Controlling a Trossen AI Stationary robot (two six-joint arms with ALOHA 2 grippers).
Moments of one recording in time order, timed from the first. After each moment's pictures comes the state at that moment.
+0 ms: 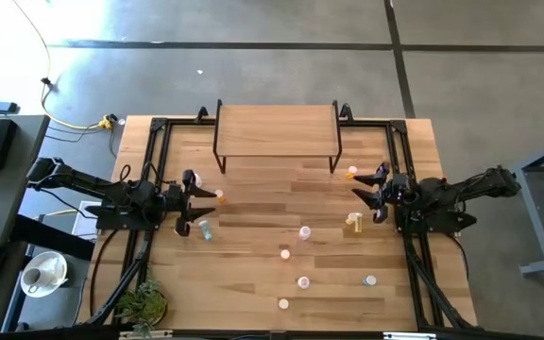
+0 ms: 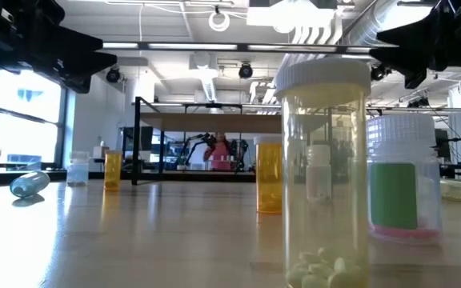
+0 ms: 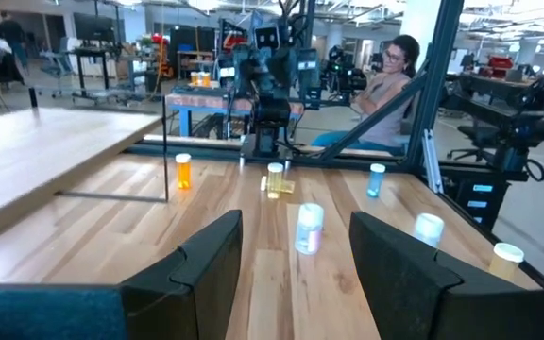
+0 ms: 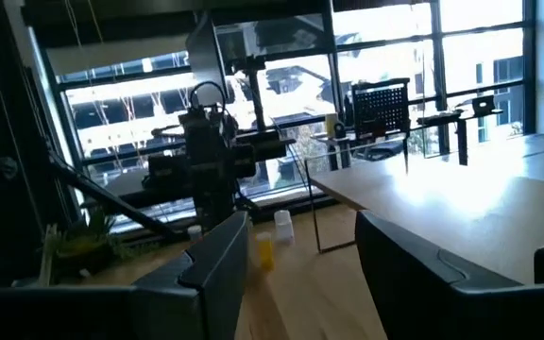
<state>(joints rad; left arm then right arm) -0.11 0.43 0.01 0.42 -0.23 -0.07 0.25 0.14 0.04 0.30 0.46 0.07</state>
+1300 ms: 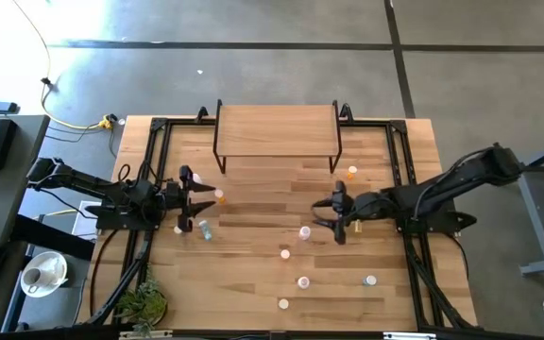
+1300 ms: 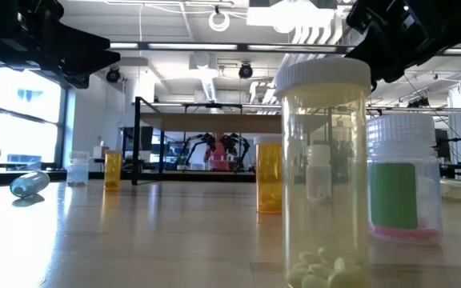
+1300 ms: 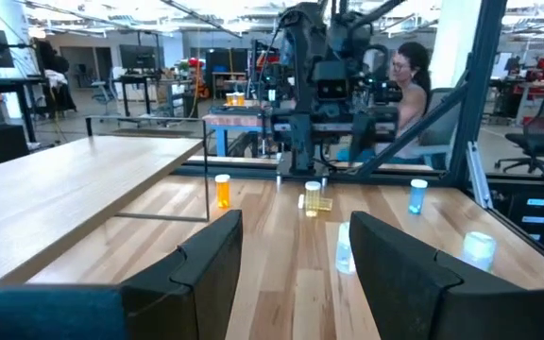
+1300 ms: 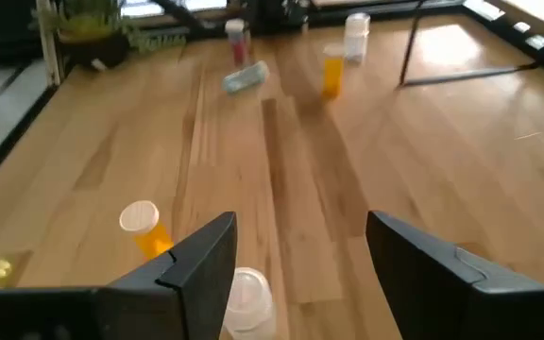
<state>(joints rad) -0.11 0.43 0.01 0.47 -0.33 0.01 0.25 1.16 0.46 0.26 0.27 0.20</state>
